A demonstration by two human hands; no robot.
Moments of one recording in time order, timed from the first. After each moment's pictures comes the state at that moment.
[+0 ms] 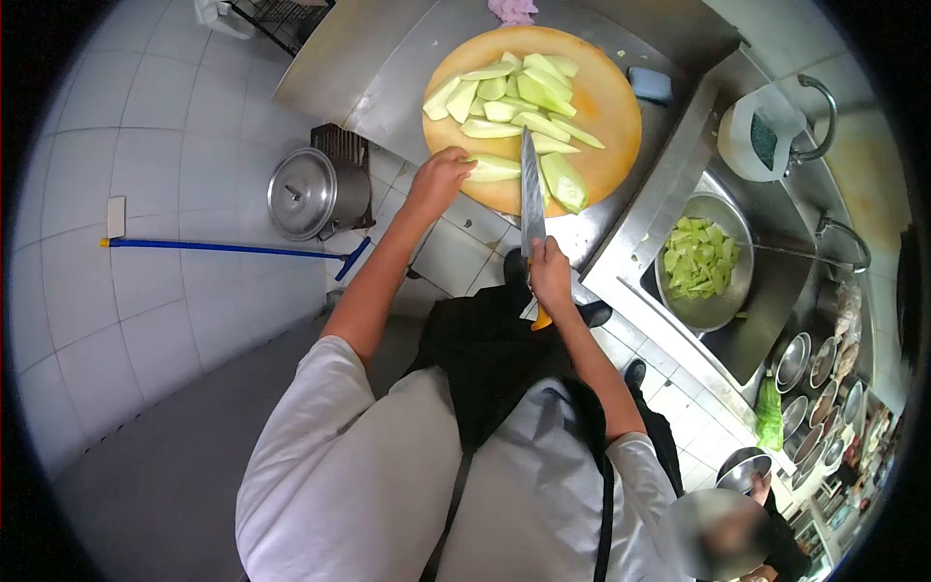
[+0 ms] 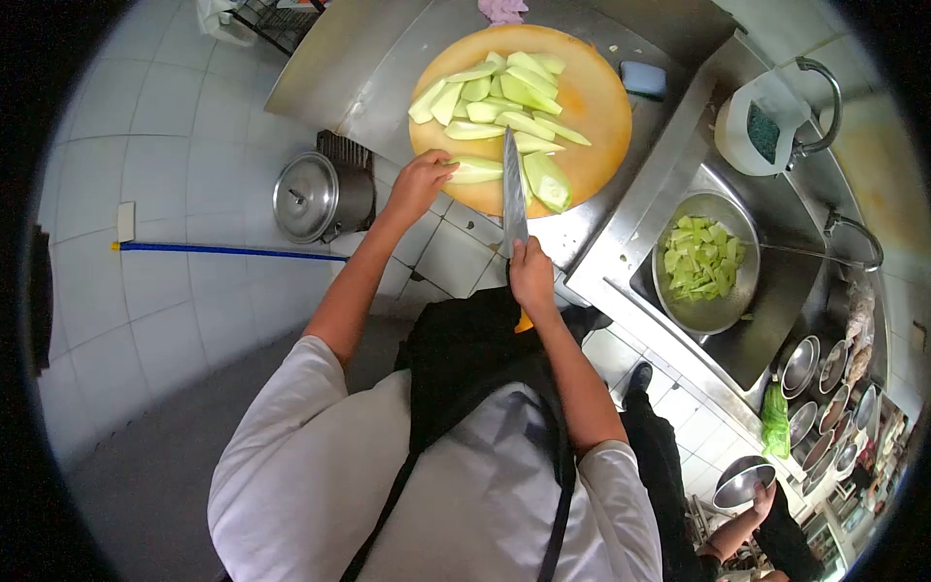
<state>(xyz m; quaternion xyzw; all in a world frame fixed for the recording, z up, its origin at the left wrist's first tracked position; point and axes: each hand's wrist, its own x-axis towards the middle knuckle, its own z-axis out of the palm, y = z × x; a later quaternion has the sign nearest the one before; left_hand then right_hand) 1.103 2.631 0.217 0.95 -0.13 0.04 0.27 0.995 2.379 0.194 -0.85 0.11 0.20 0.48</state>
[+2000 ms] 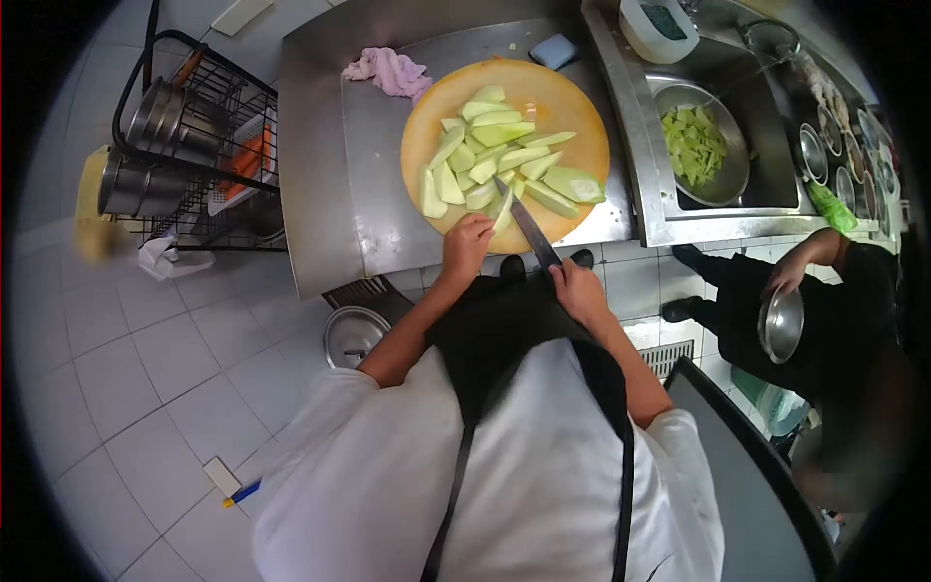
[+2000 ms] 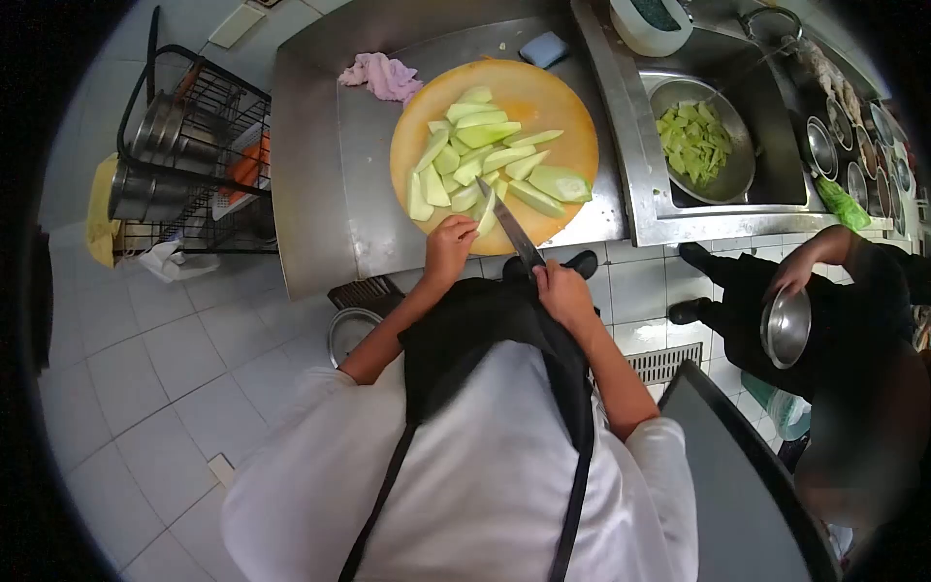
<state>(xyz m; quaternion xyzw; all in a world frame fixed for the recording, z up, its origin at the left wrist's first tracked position) 1.173 2.682 0.202 0.86 -0.28 -0.10 0.42 0.989 2.503 0.228 -0.90 0.23 0.05 0.38</state>
